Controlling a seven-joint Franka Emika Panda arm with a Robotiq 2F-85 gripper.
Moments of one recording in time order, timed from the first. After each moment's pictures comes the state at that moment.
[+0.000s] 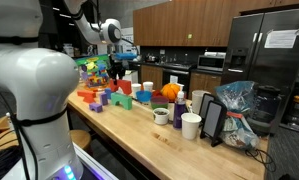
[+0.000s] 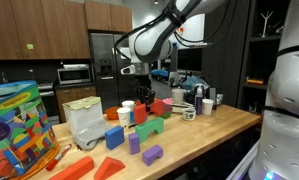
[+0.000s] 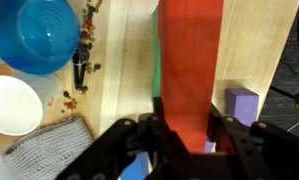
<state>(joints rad) 0.23 -0.05 0.18 -2.34 -0.03 2.27 -1.12</state>
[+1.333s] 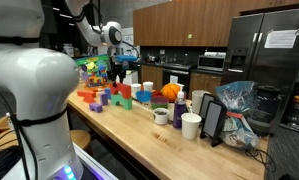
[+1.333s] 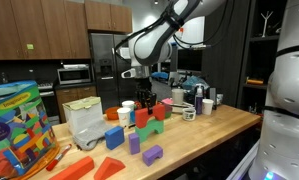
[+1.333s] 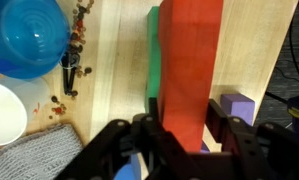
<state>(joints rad) 0.23 -0.03 0.18 -2.34 -0.03 2.26 -1.14</state>
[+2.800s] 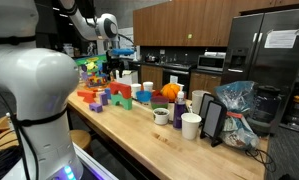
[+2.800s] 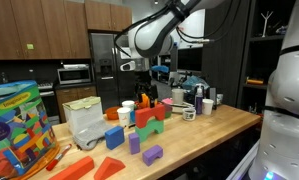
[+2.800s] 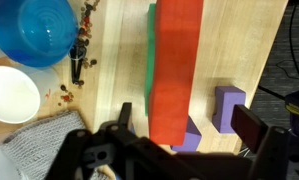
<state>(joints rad) 0.23 -0.10 0.21 -2.35 -0.03 2.22 -1.12</state>
